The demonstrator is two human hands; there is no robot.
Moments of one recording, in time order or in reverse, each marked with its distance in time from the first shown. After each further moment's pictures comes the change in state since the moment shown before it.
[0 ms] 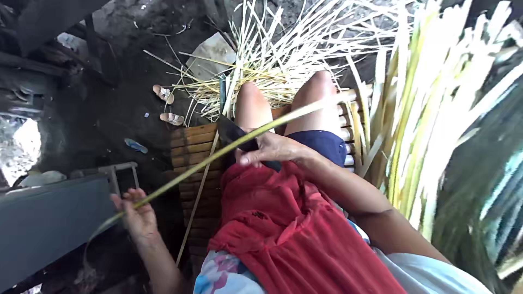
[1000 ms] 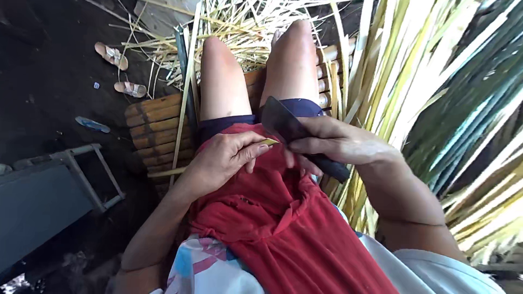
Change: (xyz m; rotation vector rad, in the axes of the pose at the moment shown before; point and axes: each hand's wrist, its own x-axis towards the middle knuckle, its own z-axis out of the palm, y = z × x) left_hand -0.132 0.002 0.289 0.799 -1.522 -0.122; right_hand -0.135 -0.038 -0.021 0.007 0.143 0.231
